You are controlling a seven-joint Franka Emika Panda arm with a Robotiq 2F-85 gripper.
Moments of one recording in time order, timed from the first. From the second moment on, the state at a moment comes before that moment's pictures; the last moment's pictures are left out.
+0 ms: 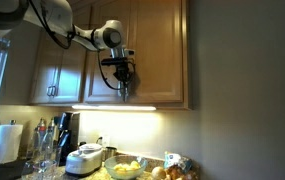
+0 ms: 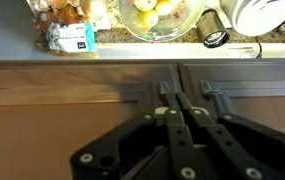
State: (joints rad) arm -0.02 -0.07 -0.01 -1.46 0.11 1.99 -0.07
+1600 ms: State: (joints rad) arm -0.01 -0.06 0.00 -1.46 0.05 1.99 -0.11
